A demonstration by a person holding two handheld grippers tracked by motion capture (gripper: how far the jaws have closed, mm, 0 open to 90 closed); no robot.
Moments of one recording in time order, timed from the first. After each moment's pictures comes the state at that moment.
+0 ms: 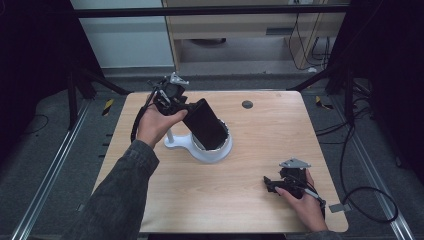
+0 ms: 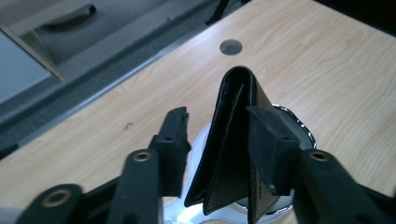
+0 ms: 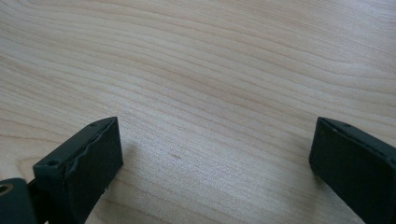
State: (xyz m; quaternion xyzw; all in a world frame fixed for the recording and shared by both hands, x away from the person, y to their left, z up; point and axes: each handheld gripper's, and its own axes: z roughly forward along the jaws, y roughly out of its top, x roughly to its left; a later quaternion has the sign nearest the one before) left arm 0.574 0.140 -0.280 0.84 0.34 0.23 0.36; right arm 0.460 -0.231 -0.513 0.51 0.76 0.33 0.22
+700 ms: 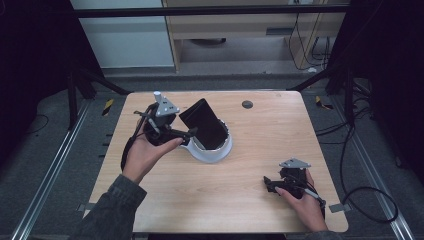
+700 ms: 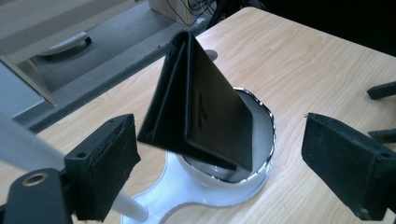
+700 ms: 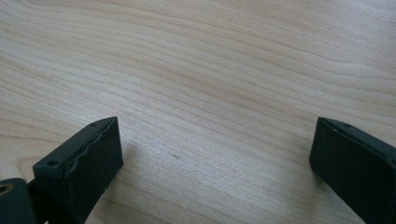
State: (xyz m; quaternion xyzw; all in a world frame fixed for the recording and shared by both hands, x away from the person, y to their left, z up) left arm 0.504 0.161 -0.312 0.83 0.31 0.24 0.40; right arm 0.460 -0.231 -0.513 0.51 0.76 0.33 0.22
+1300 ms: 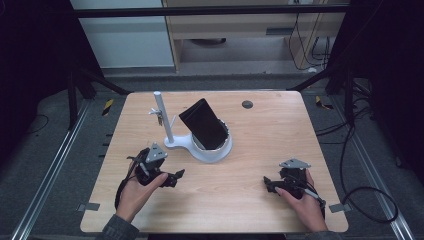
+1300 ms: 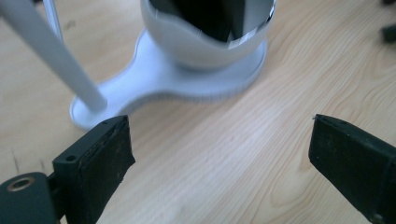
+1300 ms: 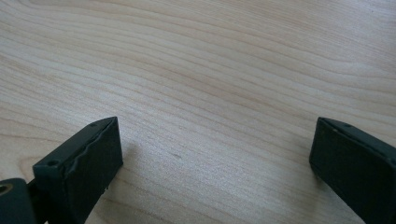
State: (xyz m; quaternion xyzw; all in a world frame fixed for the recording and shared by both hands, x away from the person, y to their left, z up) left arm 0.464 0.206 -0.434 0.84 0.35 0.19 0.37; right arm 0.460 -0.230 -0.513 0.51 0.76 0.33 0.22
